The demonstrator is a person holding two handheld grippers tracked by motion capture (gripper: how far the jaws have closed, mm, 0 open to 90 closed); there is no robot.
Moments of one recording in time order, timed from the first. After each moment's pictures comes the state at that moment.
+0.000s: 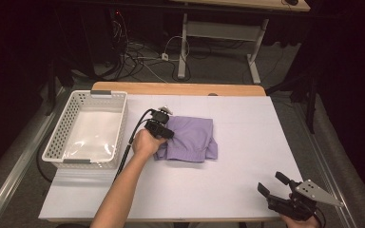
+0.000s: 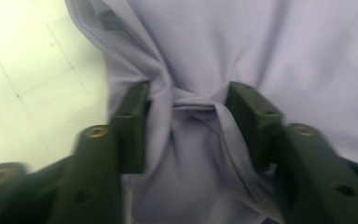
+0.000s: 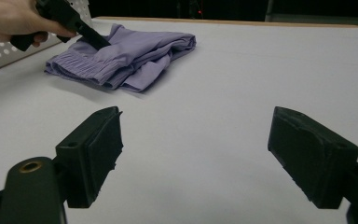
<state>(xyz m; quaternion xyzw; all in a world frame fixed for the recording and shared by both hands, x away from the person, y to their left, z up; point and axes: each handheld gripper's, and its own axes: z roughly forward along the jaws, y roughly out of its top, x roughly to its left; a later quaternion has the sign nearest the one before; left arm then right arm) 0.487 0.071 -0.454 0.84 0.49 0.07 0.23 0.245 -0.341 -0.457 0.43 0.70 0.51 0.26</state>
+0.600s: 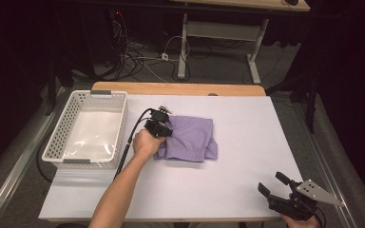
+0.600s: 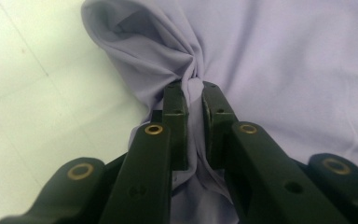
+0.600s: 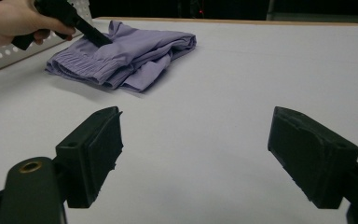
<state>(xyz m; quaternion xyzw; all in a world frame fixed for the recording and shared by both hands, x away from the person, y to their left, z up) 0.487 0.076 -0.448 0.84 0.48 0.04 0.27 0.246 -0.342 -0.457 0.43 0.70 0.51 0.25</state>
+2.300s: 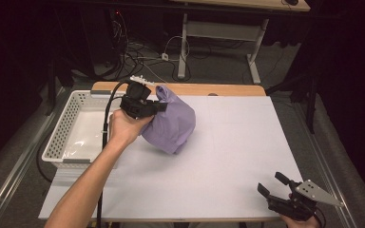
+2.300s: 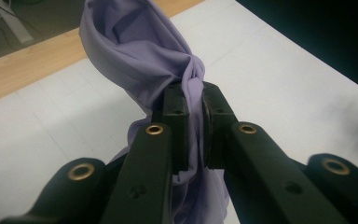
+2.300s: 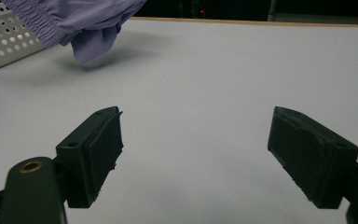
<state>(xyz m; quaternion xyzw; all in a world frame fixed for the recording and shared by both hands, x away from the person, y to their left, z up) 0.423 0.122 -0.297 0.82 0.39 0.09 0.41 0.245 -0.341 -0.457 0.43 0.70 0.51 0.25</state>
